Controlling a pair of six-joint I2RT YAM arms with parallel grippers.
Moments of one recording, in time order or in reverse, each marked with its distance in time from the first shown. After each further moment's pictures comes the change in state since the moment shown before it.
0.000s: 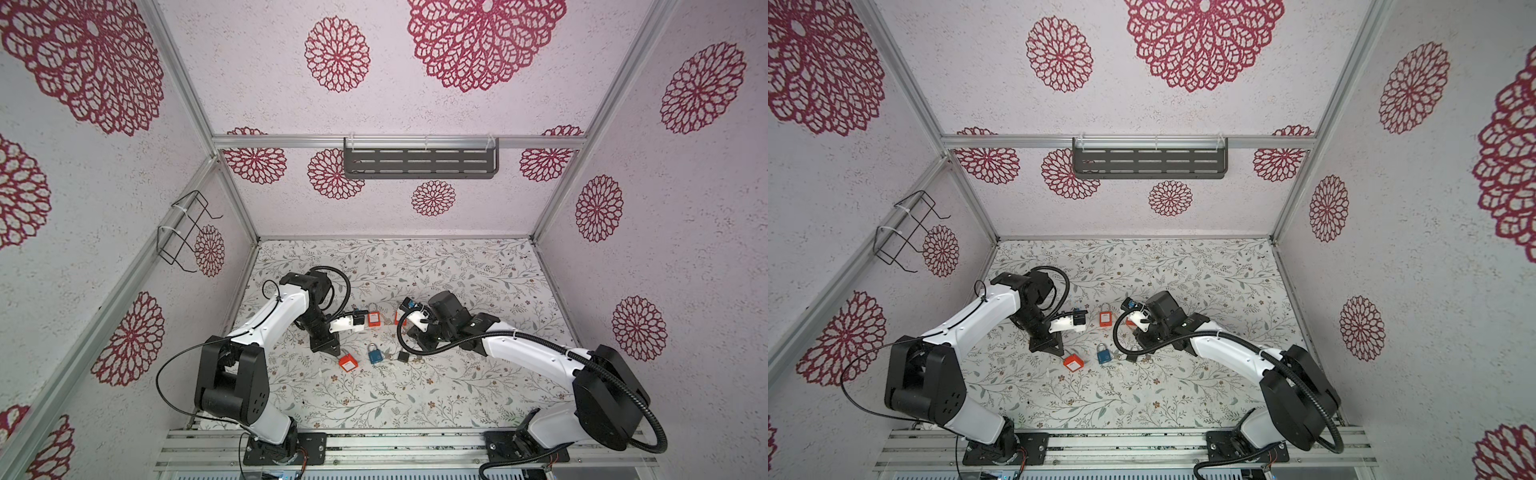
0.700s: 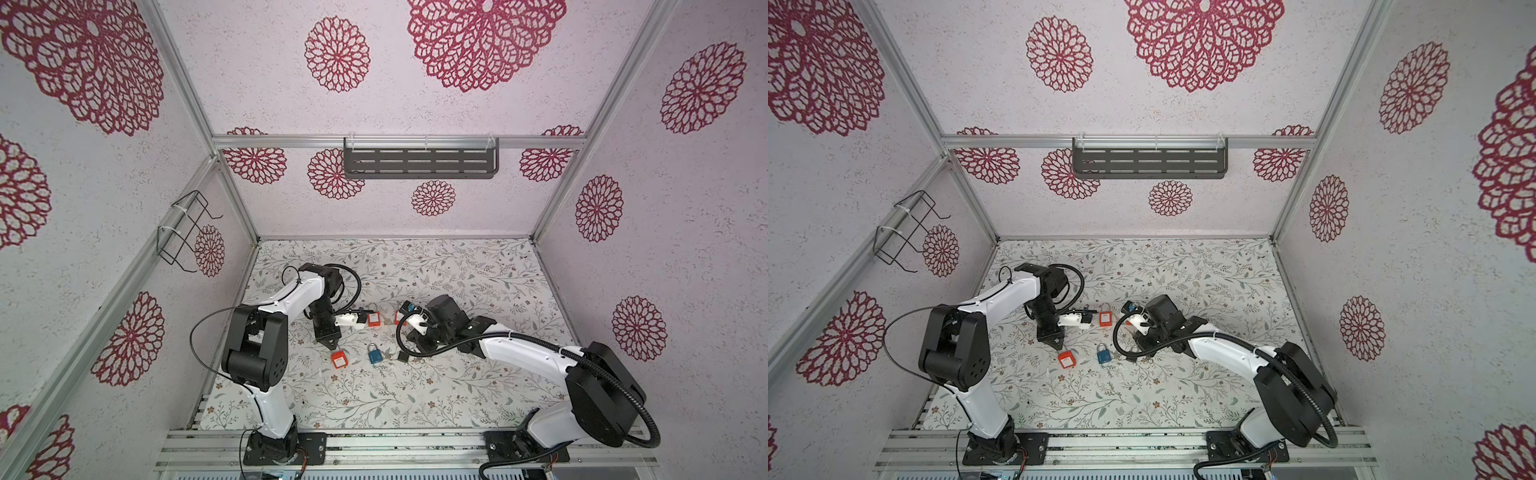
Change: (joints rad) left arm -0.030 0.247 0.154 -0.010 -0.177 -0.029; right arm 0.002 0.031 -0.028 0.035 -0.014 0.033
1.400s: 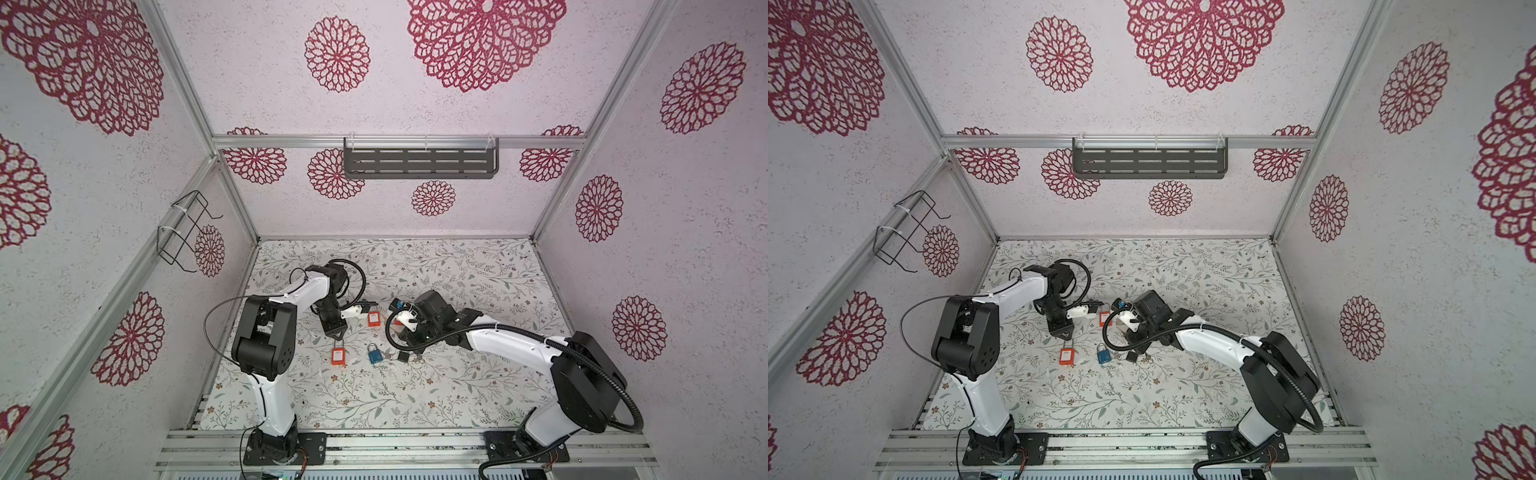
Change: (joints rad) left arm -0.002 0.071 -0.013 0.266 -0.046 -0.120; right arm 0.063 0.109 0.149 -0.093 0.005 0.027
